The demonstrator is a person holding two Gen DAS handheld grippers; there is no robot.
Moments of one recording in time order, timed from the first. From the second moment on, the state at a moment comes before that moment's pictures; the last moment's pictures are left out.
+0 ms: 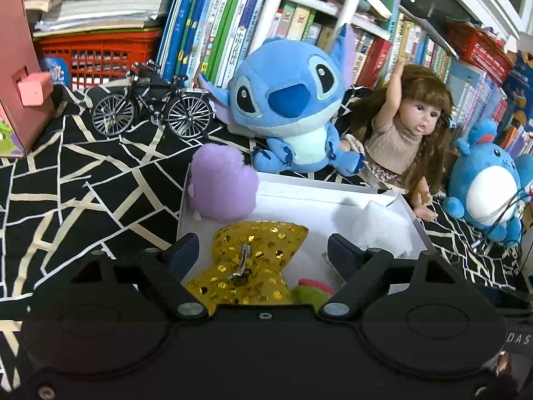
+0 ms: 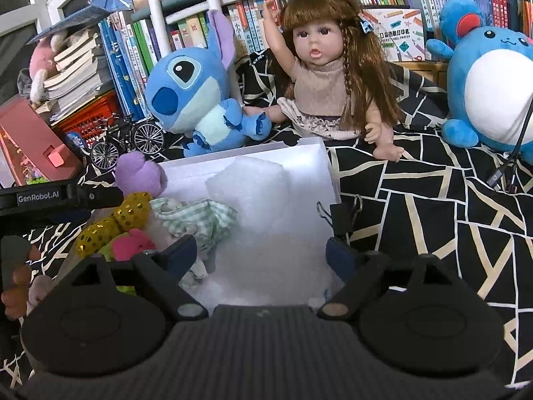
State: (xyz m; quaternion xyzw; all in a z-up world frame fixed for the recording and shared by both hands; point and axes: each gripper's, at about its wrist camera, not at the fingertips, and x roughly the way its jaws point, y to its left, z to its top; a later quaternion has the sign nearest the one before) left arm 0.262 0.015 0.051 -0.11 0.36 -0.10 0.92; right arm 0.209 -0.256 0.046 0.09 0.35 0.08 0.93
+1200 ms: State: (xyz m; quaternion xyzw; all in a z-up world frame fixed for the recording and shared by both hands) left arm 0.123 0.039 0.051 -0.06 0.26 -0.07 0.96; right arm 0.109 -0.247 0.047 0.03 0.27 0.09 0.96
